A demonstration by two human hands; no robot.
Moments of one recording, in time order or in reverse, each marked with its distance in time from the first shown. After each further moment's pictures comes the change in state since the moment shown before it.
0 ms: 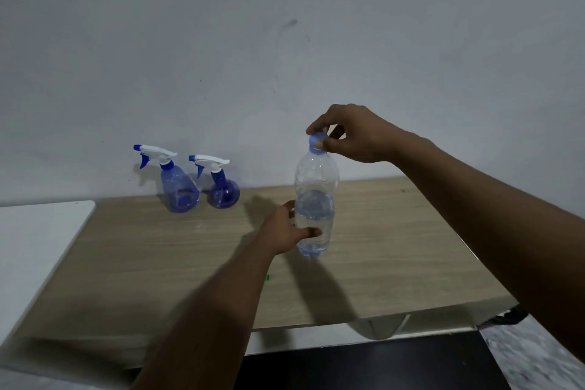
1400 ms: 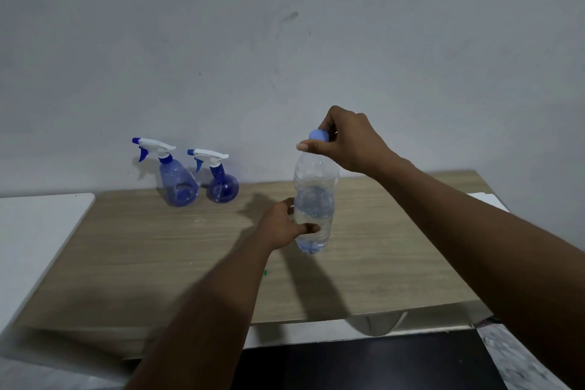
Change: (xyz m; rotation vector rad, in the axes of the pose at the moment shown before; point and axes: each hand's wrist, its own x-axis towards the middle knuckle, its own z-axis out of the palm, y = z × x) left_hand 0.005 -0.003 0.002 0.023 -0.013 -0.012; right_hand -0.005 0.000 0.036 0.053 0.211 0.206
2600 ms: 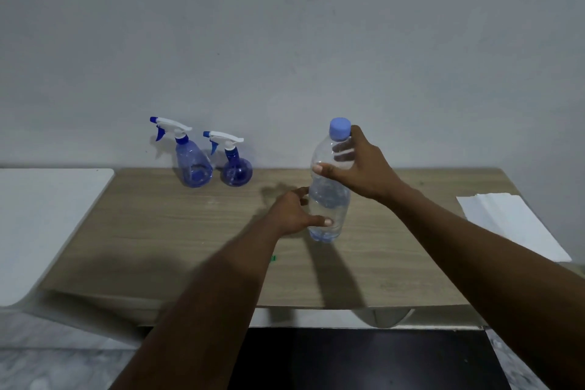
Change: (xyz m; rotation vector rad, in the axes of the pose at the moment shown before) left_hand -0.015 0.018 -0.011 0.037 -0.066 -0.069; right_hand -0.029 0.038 0.044 0.257 -0.087 0.039
